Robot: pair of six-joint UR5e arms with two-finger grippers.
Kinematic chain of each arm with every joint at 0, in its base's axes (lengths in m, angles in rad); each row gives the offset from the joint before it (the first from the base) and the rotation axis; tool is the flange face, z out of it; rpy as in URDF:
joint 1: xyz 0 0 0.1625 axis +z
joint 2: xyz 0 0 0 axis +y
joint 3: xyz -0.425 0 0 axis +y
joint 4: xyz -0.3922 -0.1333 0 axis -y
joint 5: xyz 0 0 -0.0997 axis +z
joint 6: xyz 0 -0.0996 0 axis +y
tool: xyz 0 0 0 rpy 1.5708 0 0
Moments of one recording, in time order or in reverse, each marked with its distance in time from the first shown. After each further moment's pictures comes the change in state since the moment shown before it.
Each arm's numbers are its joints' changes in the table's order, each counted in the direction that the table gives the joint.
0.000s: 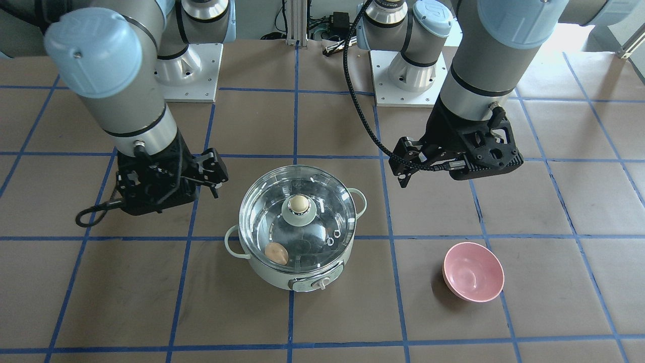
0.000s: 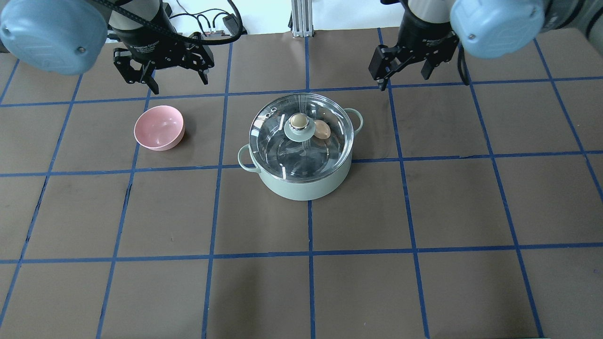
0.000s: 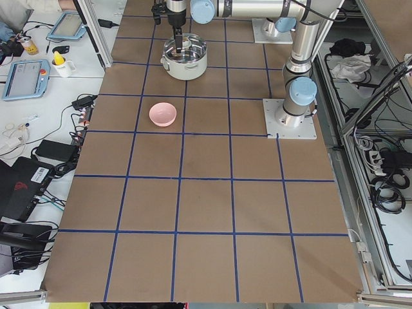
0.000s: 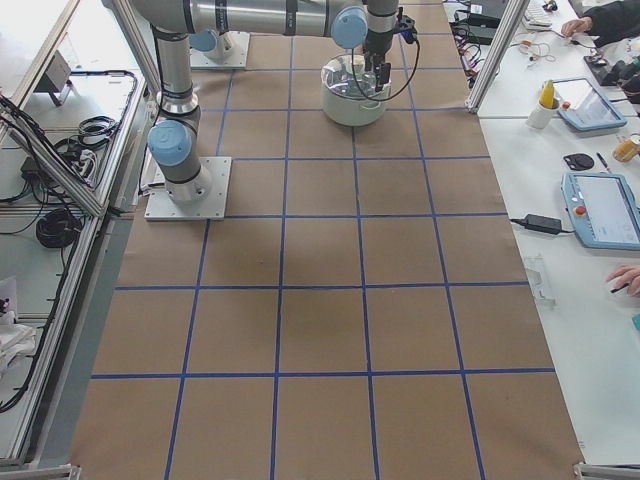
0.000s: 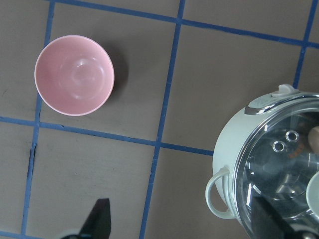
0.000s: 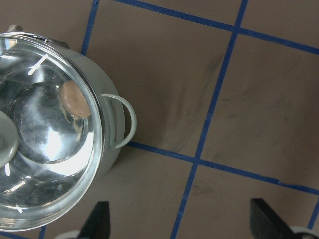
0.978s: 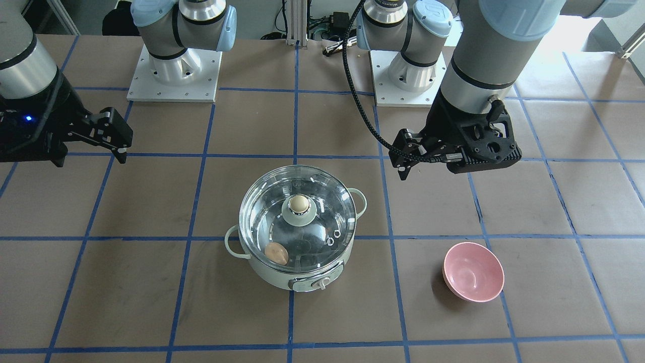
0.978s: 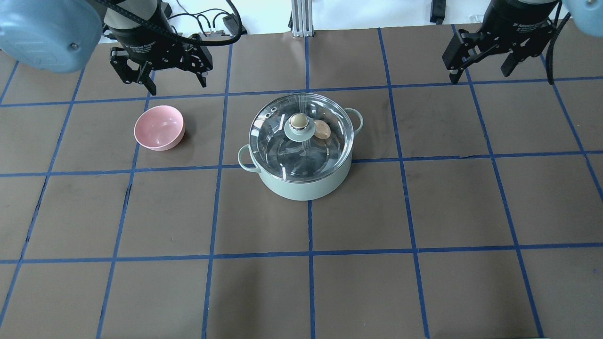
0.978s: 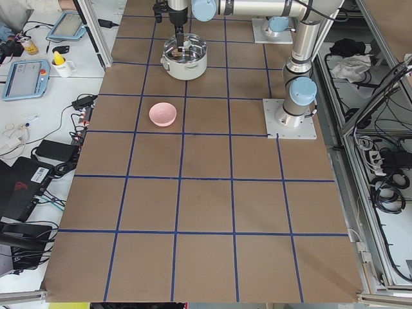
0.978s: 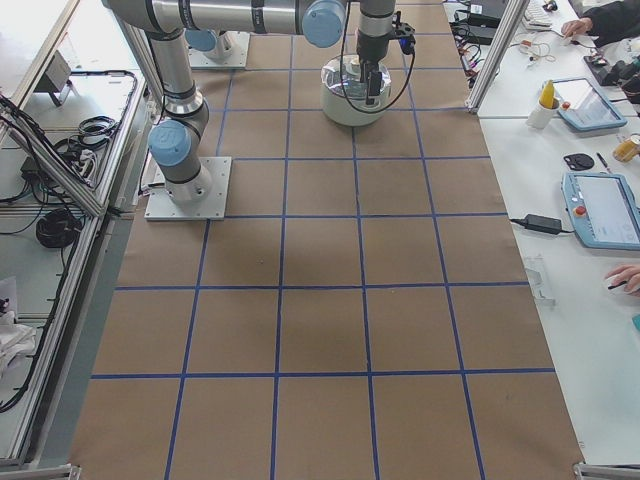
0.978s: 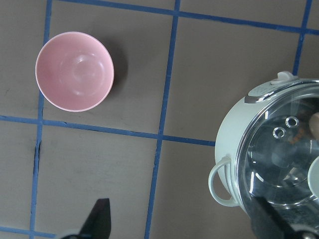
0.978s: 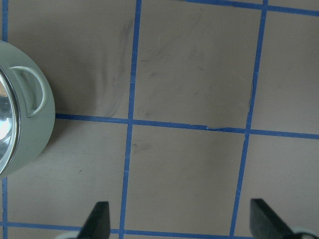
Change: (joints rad) left arm -0.001 -0.010 -0.007 -0.036 -0.002 -0.041; right arm -0.177 0.122 -0.011 0.139 0.068 0.009
